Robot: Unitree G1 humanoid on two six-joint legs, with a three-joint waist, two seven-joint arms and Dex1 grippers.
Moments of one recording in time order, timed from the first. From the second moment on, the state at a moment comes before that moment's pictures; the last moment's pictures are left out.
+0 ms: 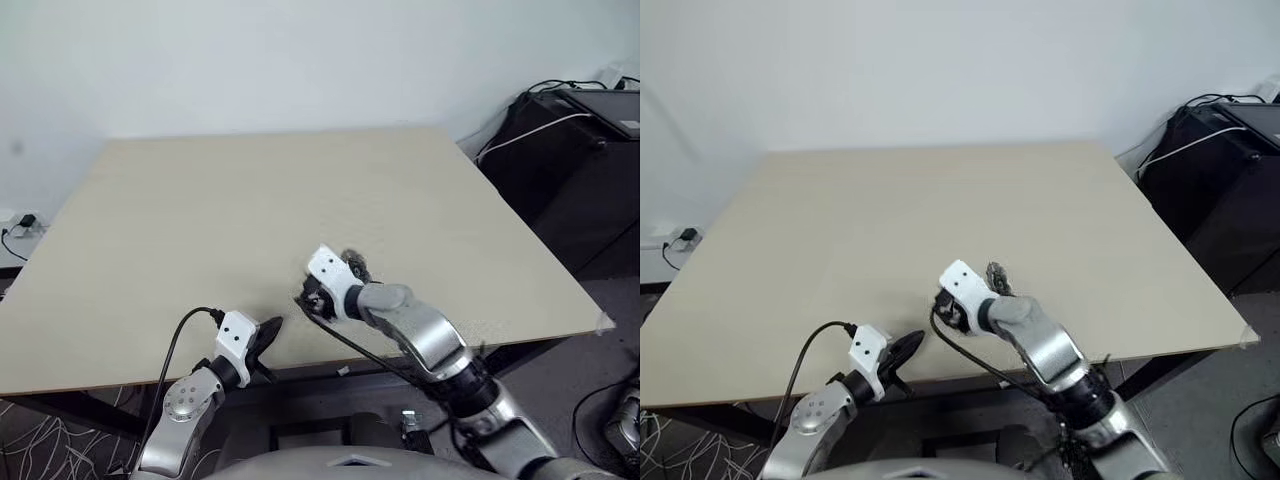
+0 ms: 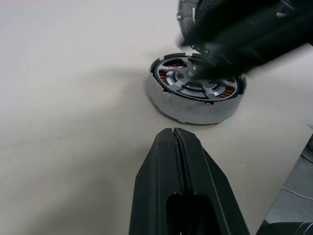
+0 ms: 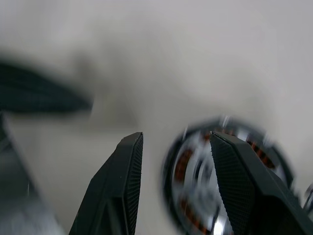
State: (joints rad) left arm 0.31 0.25 -0.19 -0.08 -0.12 -0.03 -0.52; right arm -0.29 -0.39 0.55 -0.29 0.06 0.86 0.57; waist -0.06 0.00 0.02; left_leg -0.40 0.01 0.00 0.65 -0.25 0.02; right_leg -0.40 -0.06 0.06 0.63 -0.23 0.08
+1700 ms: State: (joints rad) left arm 0.31 0.26 -0.19 -0.02 -0.13 -0.07 -0.52; right arm -0.32 -0.30 0.57 -0.09 -0.07 0.74 0.65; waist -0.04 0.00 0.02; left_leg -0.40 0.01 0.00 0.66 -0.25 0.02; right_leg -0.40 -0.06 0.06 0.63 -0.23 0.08
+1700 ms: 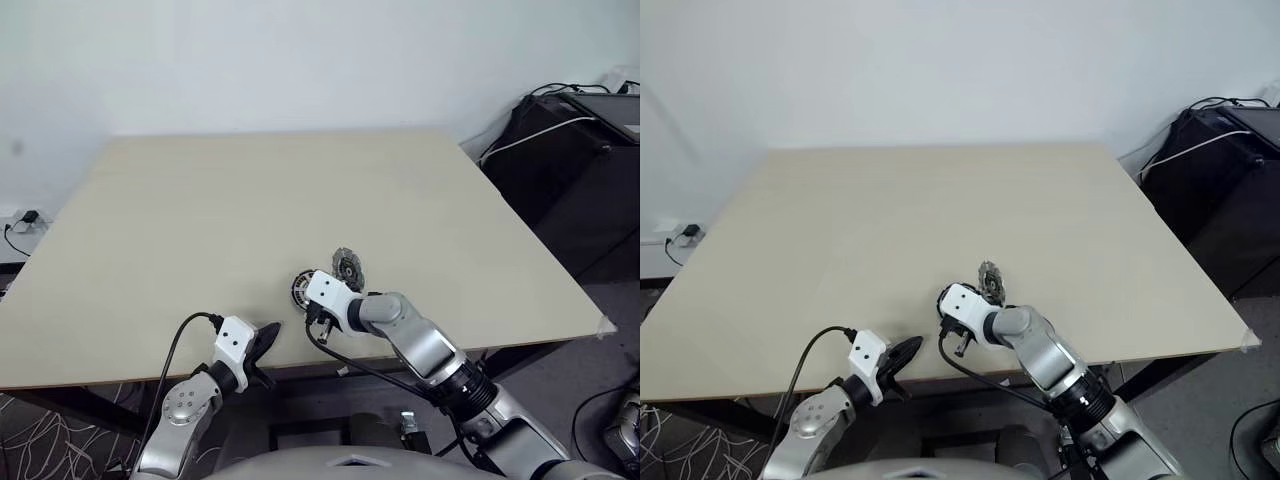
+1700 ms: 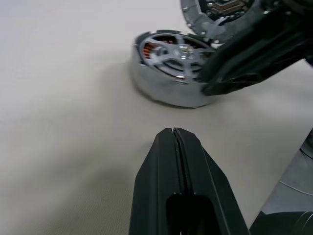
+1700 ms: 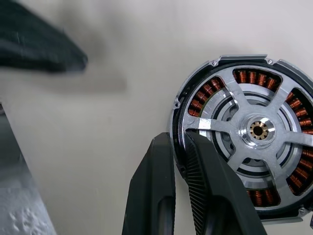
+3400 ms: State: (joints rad) left arm 0.30 0.27 -0.21 -0.09 -0.13 0.01 -0.53; right arm -0.07 -0.45 0.19 -0.33 -0.10 0.55 0.35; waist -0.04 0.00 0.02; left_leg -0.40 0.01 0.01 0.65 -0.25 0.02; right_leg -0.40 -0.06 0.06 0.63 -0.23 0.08
